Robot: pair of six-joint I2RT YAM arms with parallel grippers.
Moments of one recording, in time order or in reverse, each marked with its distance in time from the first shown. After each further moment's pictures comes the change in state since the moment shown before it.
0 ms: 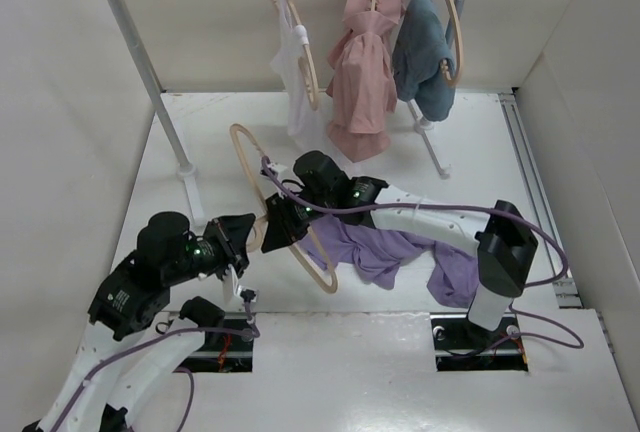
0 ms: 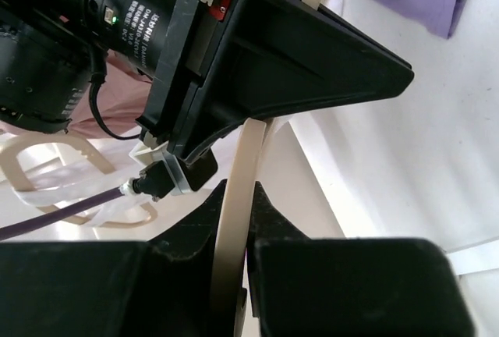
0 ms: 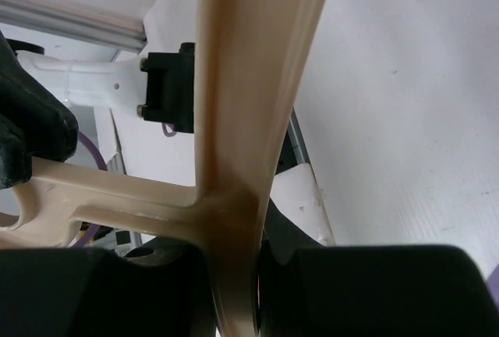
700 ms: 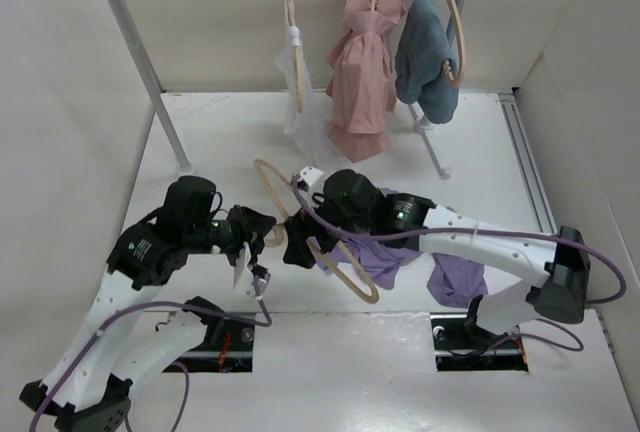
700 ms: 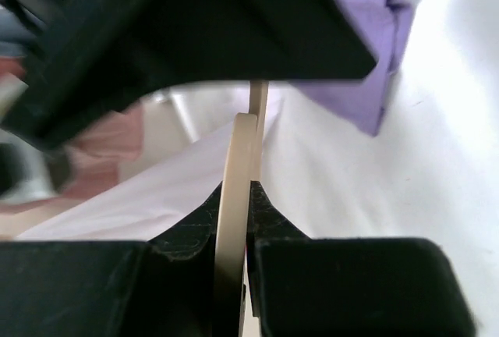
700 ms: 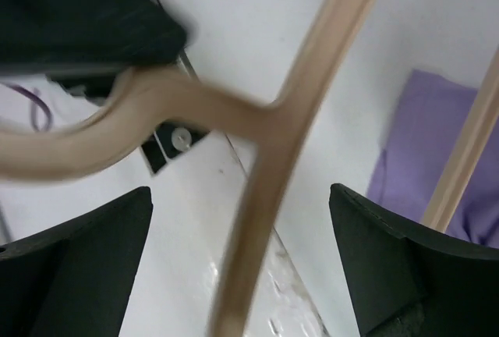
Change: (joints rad) left arm 0.000 0.267 0.161 -0.124 0.207 -0.131; right arm 0.071 -0.292 -0.155 -0.150 0.373 -0.132
